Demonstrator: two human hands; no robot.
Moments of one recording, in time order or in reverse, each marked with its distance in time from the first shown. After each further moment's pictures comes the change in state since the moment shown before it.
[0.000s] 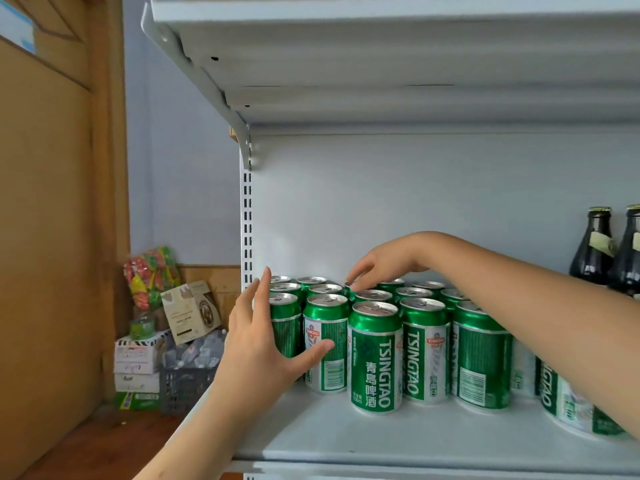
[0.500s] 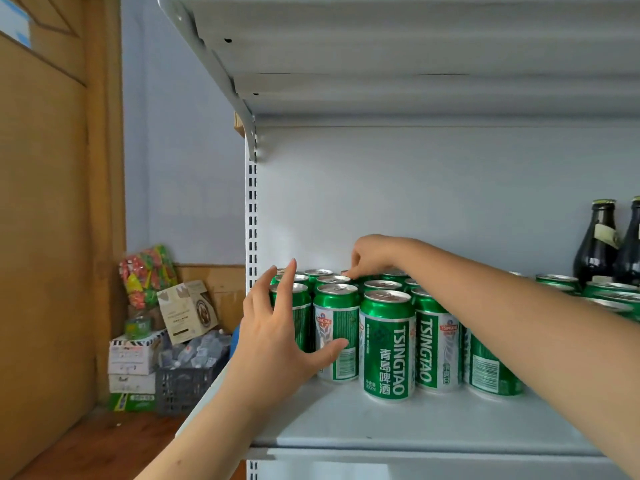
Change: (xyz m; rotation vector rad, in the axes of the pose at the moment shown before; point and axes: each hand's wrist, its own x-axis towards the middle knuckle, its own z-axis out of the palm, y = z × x) left_hand 0.000 -0.003 0.006 0.154 0.009 0.113; right_hand 0.034 -0.023 0.016 -0.193 0.260 0.105
